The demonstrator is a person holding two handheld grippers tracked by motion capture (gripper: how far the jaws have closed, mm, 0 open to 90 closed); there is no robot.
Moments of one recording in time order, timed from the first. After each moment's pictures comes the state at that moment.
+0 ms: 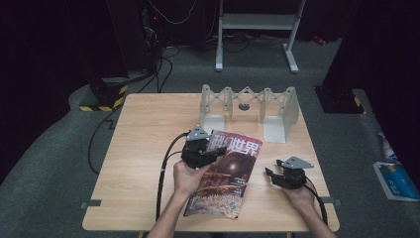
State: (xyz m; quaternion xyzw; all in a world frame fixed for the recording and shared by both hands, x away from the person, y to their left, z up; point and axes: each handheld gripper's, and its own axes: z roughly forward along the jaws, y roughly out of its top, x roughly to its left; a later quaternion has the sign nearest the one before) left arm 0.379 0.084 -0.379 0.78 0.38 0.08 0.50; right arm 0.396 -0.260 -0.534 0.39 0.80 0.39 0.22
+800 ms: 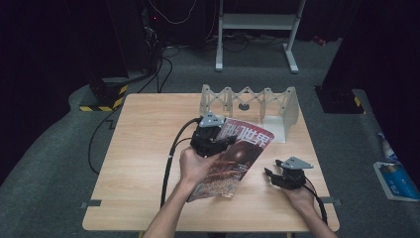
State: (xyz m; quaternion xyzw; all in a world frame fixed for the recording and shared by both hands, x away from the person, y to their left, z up) left arm 0.389 0.054 -0.333 0.80 0.34 0.11 0.48; right arm 0.395 -0.259 -0.535 0.39 0.80 0.40 0.22
